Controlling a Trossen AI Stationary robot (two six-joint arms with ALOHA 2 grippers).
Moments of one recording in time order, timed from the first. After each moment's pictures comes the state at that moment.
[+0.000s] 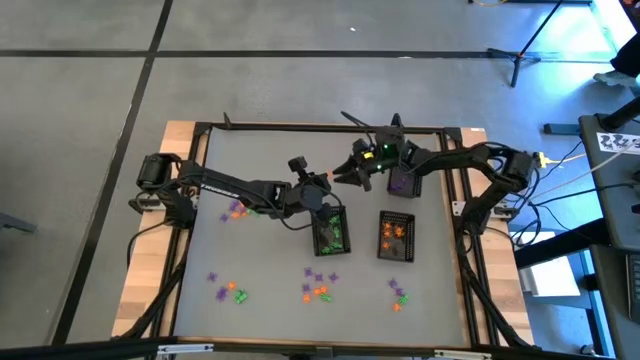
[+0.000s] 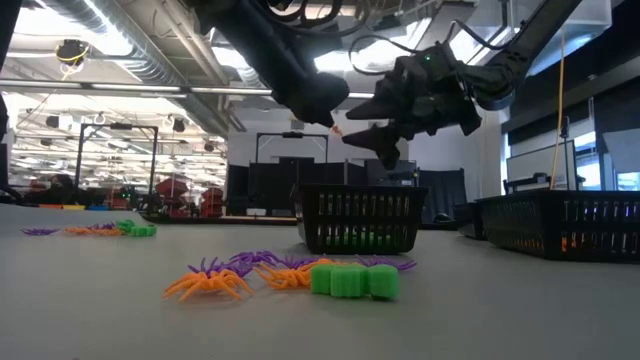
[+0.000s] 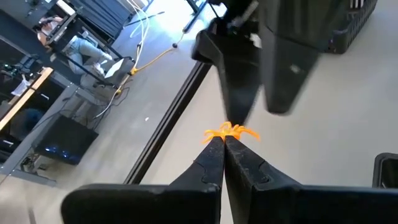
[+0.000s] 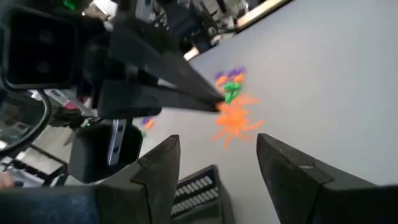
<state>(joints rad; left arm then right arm) -0.04 1.74 1.13 -0.05 -0.86 0.09 -0.49 1.64 0.76 0.57 -0.76 0.40</state>
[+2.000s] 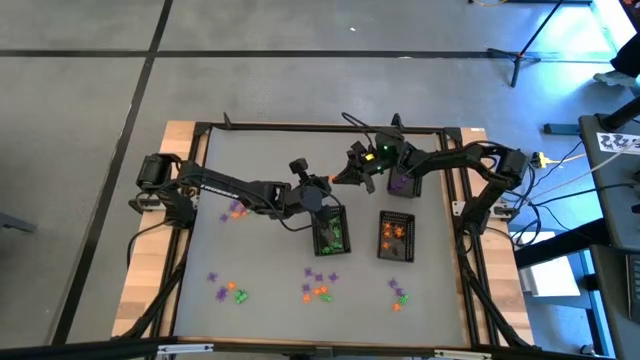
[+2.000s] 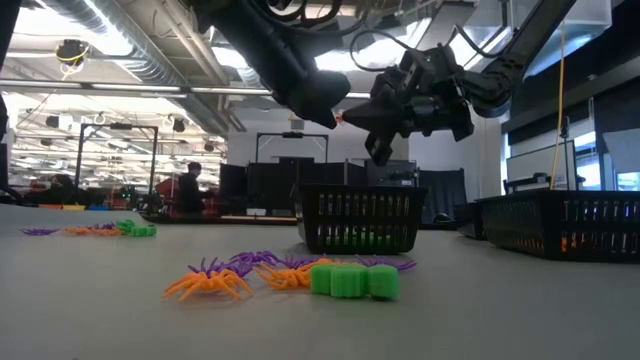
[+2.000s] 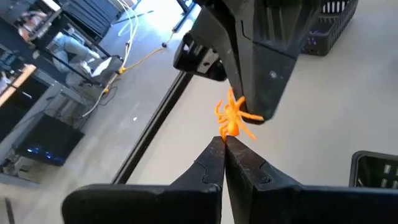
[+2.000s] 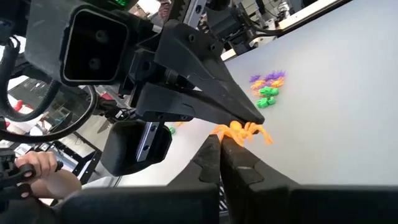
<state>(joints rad) -0.04 1.74 1.13 -0.07 -0.80 0.05 -0.49 1.69 0.76 0.72 -0.90 0.42</state>
